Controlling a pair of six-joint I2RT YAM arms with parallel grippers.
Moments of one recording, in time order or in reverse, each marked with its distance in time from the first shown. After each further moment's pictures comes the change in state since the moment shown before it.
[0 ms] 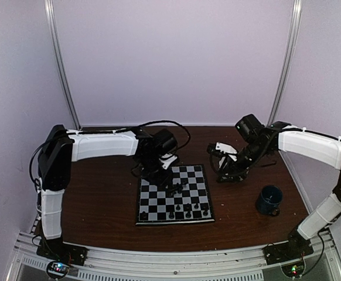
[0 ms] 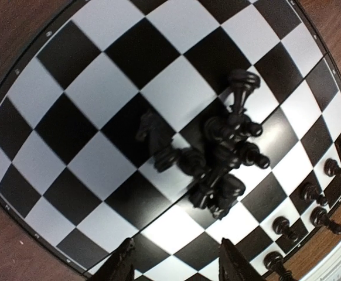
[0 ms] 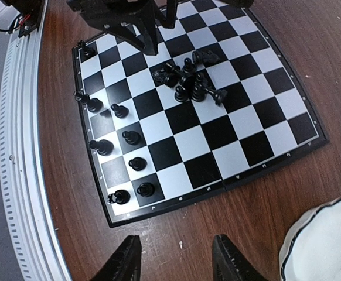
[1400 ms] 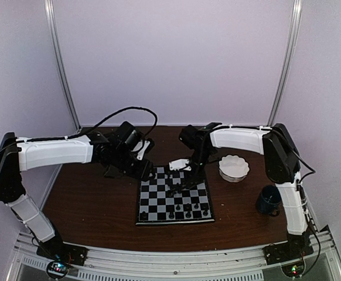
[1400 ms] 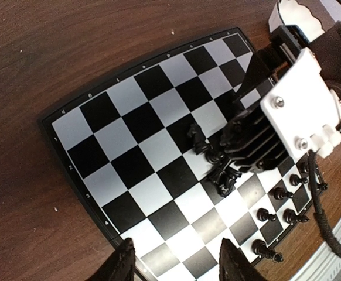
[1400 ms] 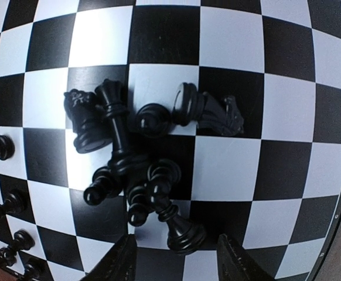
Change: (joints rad) left arm 0.079 -0.457 -0.484 0.375 -0.029 -0.146; right arm 0.208 0.738 0.665 -0.183 0.270 -0.339
